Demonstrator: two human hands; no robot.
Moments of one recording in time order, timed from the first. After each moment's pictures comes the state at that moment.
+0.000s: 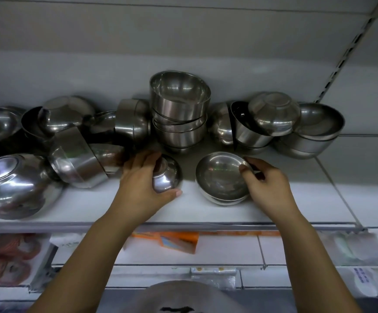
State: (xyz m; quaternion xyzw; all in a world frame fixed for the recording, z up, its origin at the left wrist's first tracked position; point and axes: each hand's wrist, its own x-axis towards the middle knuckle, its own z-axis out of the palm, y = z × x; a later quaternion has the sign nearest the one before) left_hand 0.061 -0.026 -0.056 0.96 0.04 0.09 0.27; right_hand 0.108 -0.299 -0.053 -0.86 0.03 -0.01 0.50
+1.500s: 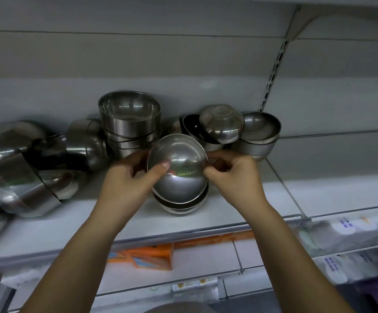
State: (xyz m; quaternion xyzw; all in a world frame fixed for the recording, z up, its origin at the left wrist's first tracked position) left_hand 0.062 -0.107 0.011 0.76 0.05 0.08 0.65; right_hand 0.099 -0.314 -0.004 -0.82 -0.07 -0.09 0.56
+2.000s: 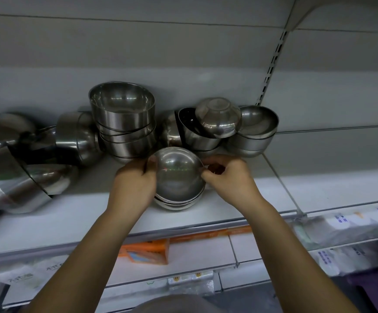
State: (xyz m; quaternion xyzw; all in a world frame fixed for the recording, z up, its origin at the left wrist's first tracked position) left_hand 0.092 -0.121 -0.027 0.89 0.12 0.09 0.43; right_hand 0.112 -0.326 -0.029 -0.86 -0.03 -0.03 0.50
